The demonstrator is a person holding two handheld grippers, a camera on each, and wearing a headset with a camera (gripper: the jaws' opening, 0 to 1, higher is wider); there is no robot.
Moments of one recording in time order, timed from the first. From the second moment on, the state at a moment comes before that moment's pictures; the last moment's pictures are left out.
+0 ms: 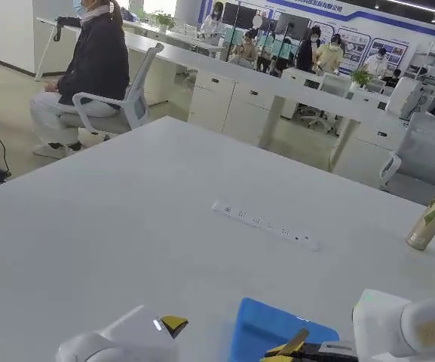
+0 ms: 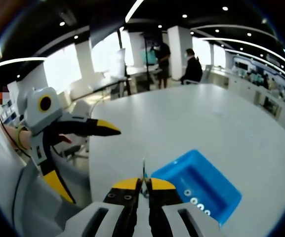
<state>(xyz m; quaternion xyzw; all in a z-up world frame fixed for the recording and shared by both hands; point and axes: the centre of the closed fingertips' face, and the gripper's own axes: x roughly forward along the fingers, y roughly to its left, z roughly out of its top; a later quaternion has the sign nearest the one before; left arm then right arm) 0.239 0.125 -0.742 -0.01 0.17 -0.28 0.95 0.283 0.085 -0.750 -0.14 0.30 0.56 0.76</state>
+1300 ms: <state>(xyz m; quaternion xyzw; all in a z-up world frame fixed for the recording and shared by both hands) 0.239 0.127 -0.743 0.03 0.17 -0.26 0.95 0.328 0.066 -0.745 -0.08 0.28 0.51 0.81</state>
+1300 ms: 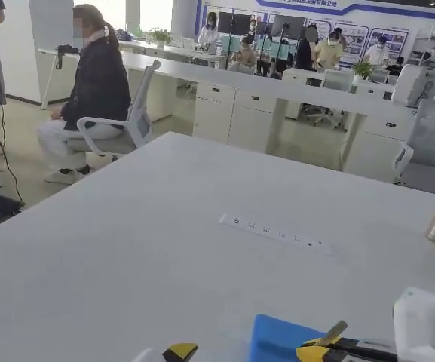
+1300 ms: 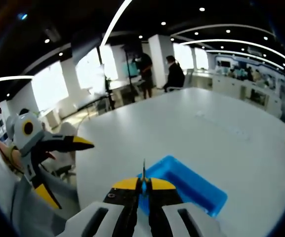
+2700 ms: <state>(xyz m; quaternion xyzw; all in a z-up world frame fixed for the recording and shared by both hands) 0.240 0.130 -0.750 0.03 0.19 -0.26 0.95 0.358 0.072 -0.759 -0.08 0.31 0.51 0.80</state>
